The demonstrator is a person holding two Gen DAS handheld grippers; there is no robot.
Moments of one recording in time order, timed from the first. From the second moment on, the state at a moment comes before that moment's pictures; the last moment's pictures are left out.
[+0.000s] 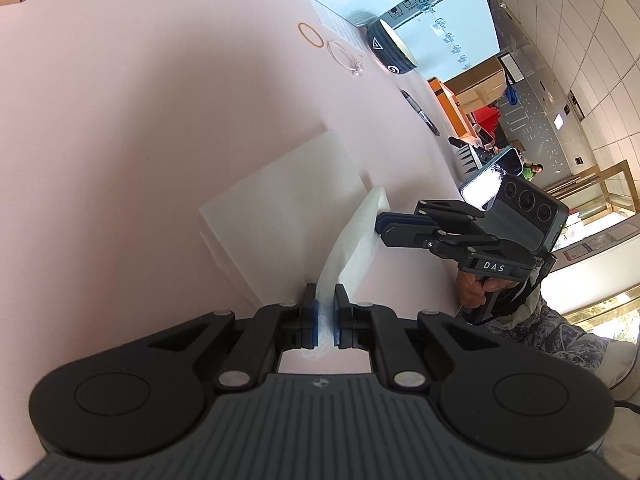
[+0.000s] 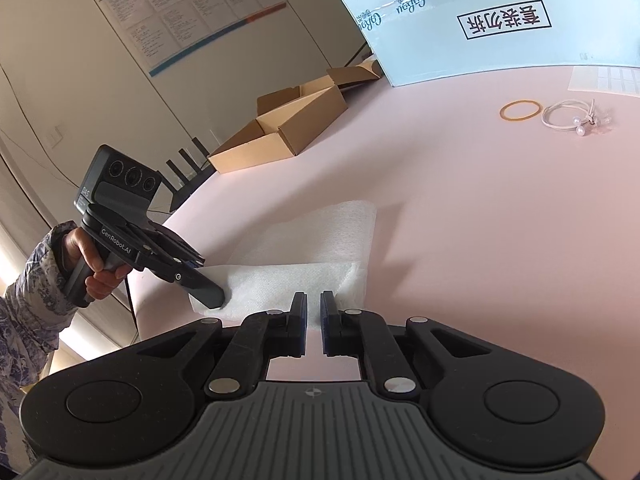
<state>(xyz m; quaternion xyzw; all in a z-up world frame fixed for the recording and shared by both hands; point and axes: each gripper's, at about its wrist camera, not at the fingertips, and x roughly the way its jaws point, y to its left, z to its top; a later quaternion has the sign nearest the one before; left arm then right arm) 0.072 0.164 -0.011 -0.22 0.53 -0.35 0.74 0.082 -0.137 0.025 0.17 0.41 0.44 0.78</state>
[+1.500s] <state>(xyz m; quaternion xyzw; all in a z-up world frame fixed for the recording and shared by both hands) -0.008 0.134 0.067 -0.19 0.28 -0.34 0.88 0.075 -0.127 0.024 0.13 0.40 0.43 0.80</state>
